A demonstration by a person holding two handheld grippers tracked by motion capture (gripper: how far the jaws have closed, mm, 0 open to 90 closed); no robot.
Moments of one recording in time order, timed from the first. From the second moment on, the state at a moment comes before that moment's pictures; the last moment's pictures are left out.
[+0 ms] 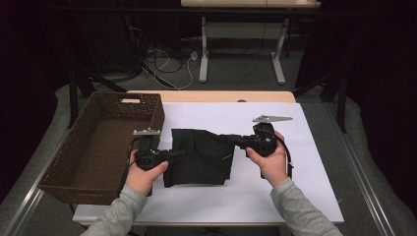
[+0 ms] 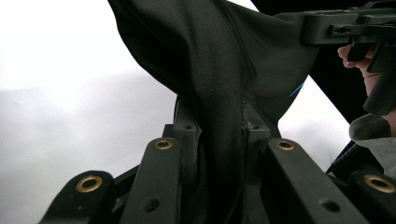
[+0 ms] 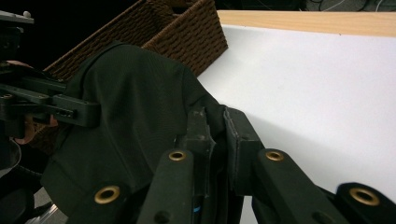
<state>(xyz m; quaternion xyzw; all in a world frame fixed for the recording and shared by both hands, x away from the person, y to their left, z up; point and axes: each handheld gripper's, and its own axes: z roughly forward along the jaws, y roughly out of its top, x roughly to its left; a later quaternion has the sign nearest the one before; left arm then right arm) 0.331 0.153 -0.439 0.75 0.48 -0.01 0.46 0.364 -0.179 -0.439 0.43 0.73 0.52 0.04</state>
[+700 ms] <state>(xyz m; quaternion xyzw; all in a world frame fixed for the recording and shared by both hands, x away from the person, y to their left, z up) 0.336 0.188 -0.398 0.74 0.50 0.01 0.45 0.383 -0.143 -0.401 0.41 0.75 0.52 0.03</state>
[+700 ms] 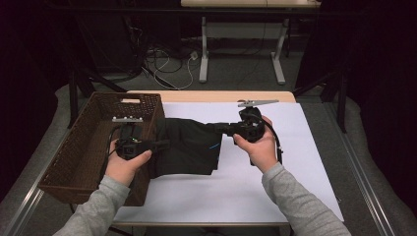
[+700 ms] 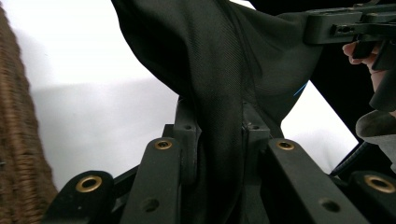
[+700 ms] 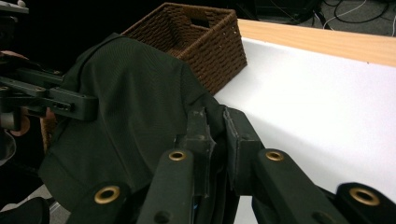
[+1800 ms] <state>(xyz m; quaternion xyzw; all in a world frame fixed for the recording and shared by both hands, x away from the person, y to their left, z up) 0.363 0.263 -0.362 0.72 0.55 0.03 0.42 0.424 -0.061 -0.358 0.38 0.79 0.49 0.03</state>
